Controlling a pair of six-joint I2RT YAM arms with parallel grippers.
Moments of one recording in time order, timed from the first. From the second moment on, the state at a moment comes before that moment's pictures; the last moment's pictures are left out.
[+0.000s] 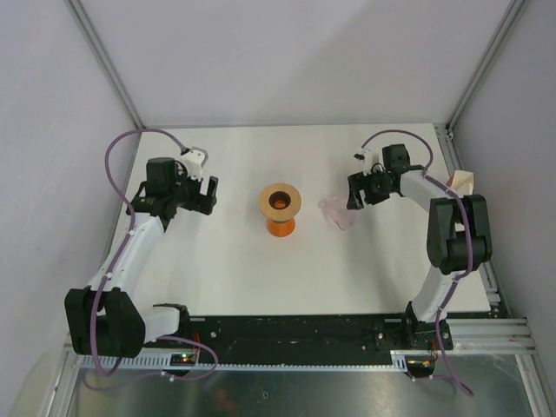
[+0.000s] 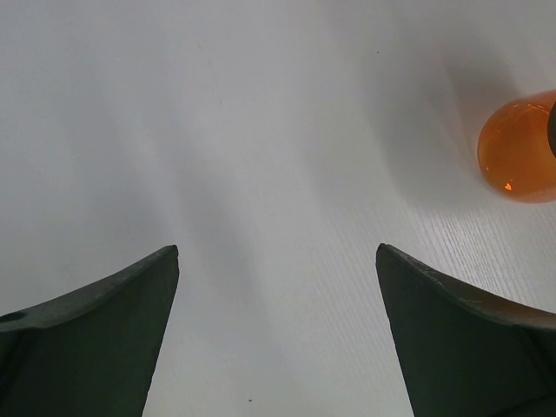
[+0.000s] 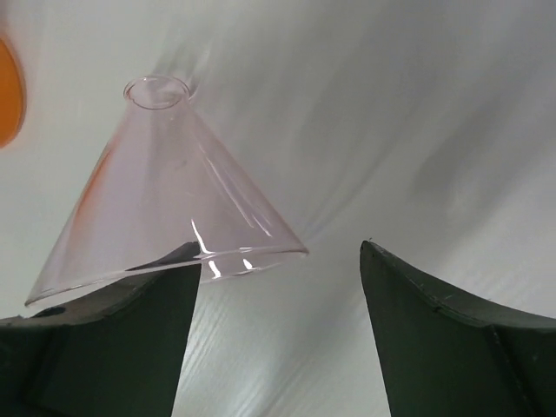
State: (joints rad) left arm -0.06 1.21 0.94 -0.41 0.21 0.25; right arm 0.09 1.80 1.21 -0.46 -0.46 -0.22
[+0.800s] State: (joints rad) left arm -0.06 1.21 0.94 -0.41 0.21 0.25; right arm 0.15 1.90 1.21 -0.26 -0.56 -0.15
